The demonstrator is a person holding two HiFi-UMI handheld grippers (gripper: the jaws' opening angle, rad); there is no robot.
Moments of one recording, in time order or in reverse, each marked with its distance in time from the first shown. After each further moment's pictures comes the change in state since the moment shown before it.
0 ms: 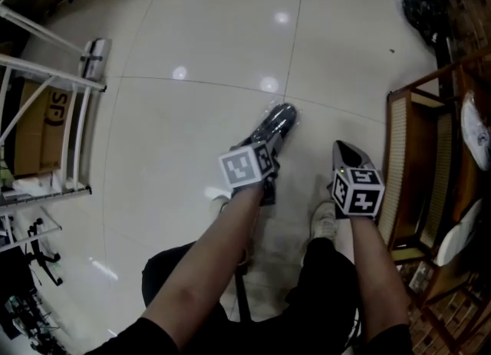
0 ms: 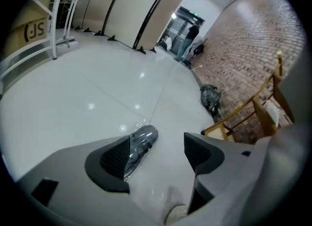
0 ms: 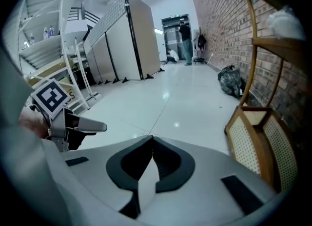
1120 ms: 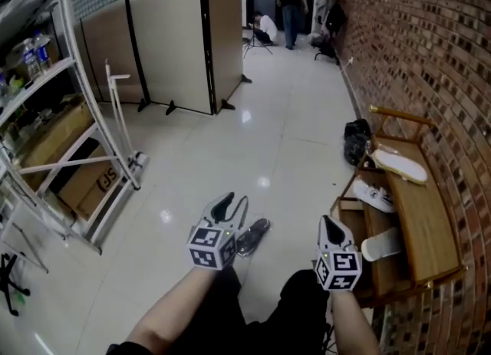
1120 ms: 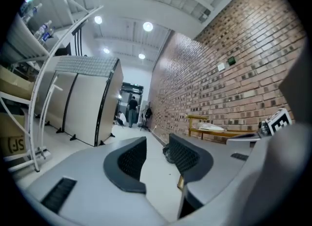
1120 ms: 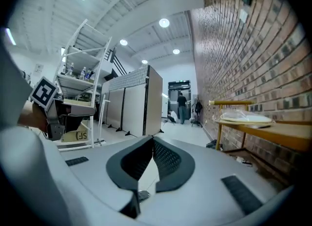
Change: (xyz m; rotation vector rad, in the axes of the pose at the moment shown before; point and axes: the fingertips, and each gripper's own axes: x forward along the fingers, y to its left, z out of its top) left arm -0.451 -0.164 0.098 0.550 -0.833 -0.312; right arm -0.395 0.085 0.123 -0.180 -0.694 -0.076
